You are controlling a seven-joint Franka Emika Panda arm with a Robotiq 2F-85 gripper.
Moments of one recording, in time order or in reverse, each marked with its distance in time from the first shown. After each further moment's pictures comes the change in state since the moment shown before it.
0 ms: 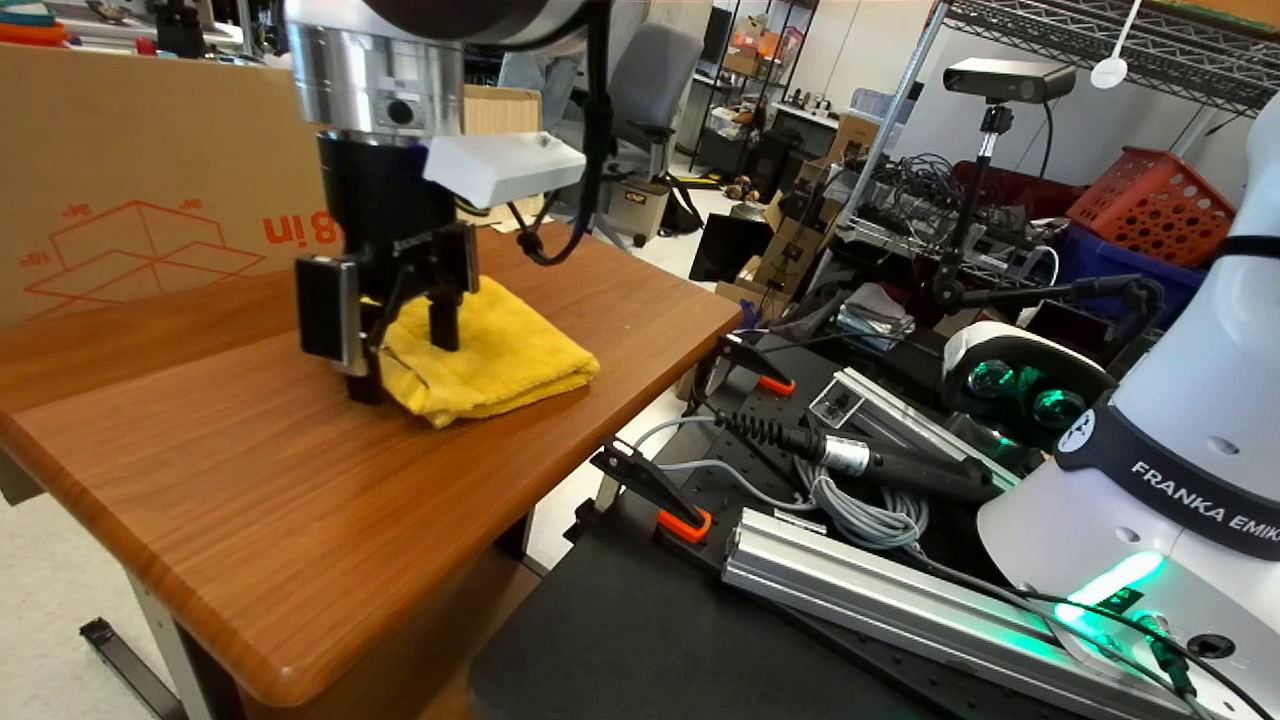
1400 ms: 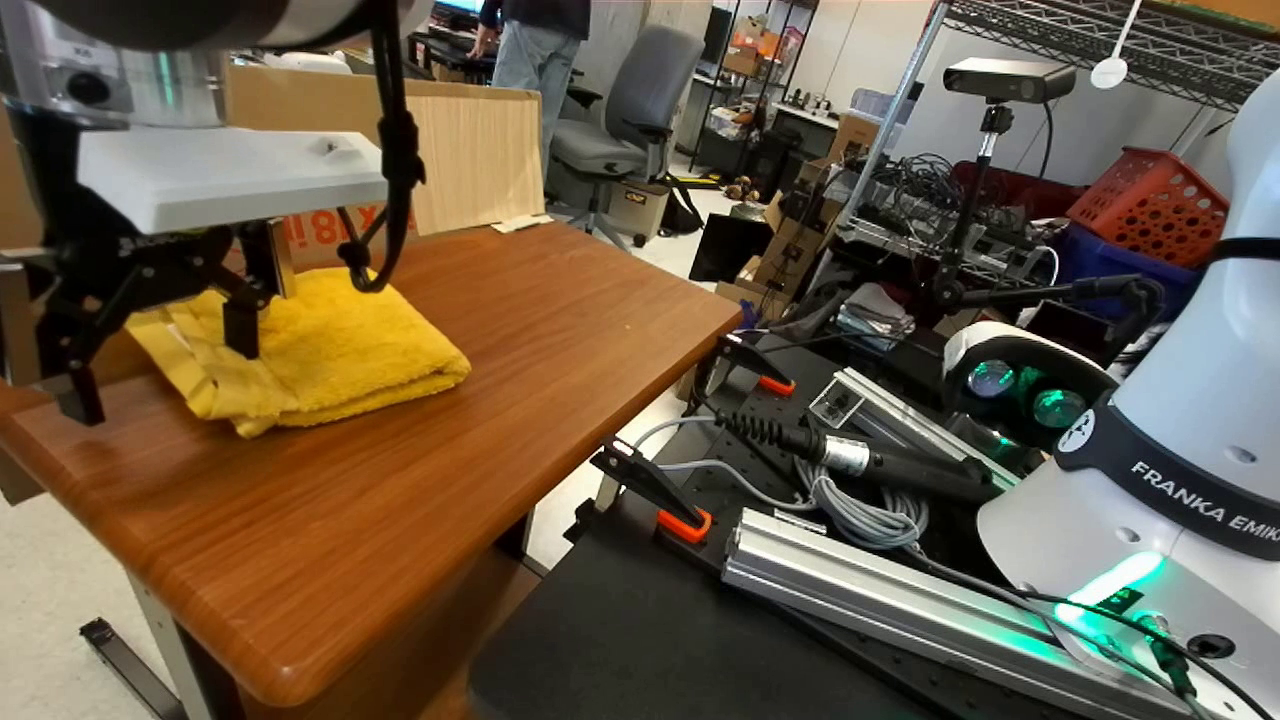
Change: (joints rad) arm 0.154 0.212 -0.040 0.325 -0.040 0.045 0.213
